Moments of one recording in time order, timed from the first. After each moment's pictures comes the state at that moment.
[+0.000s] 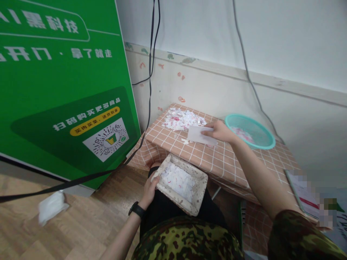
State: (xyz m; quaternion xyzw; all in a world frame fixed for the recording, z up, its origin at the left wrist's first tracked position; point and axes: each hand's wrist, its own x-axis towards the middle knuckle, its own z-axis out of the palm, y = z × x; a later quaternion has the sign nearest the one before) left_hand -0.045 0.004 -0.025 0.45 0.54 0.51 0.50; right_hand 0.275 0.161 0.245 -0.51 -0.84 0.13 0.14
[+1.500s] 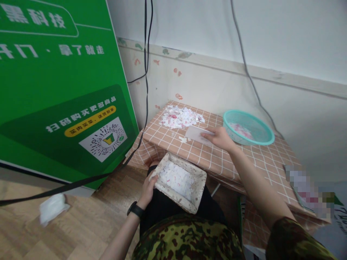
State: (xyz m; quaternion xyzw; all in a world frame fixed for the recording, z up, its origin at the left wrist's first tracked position) left_hand -0.047 0.003 -0.036 0.45 0.54 0.50 0.50; right_hand 0.287 0.133 0.205 -0.53 -0.80 0.10 0.24
